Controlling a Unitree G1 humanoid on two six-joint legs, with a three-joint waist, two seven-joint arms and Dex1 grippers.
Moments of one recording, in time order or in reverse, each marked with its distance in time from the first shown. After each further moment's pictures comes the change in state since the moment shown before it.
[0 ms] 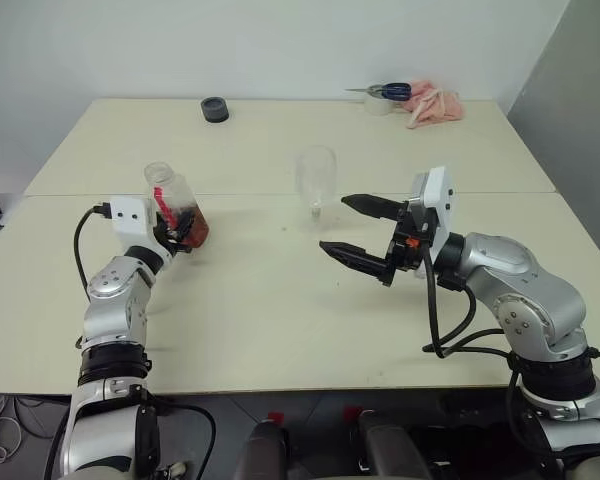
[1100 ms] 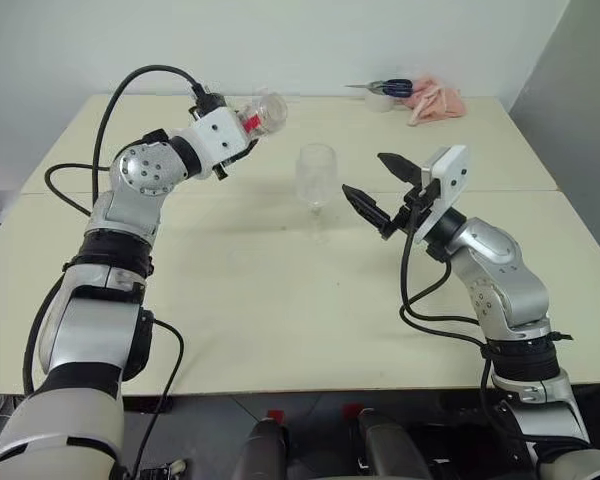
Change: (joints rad) left arm -0.610 0.146 -0.479 0.406 0.528 -0.504 -0.146; right arm -0.035 0.145 -0.050 0.256 -0.247 -0.312 -0.147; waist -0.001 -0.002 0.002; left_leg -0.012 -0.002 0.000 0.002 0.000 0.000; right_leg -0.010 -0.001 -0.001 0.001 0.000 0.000
